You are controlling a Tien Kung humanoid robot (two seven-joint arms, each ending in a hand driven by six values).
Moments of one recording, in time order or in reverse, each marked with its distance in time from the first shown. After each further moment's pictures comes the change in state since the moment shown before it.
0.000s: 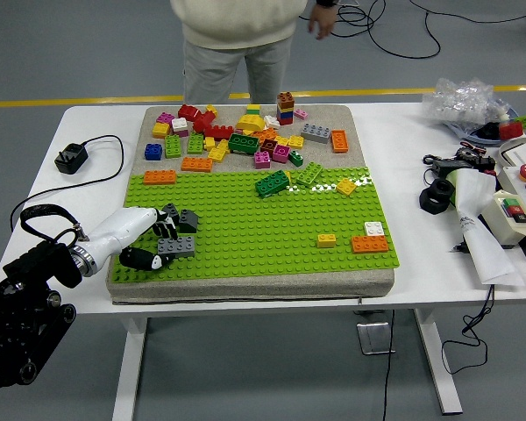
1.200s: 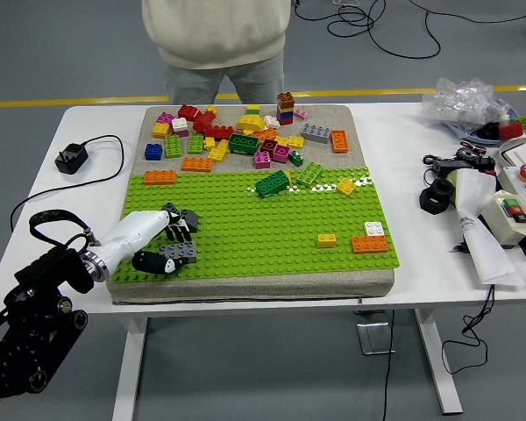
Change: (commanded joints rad) left arm 0.032 -0.044 -0.009 -0.043 -0.022 -0.007 0.008; right arm -0.001 0.001 0.006 0.000 -0.003 0.001 0.002
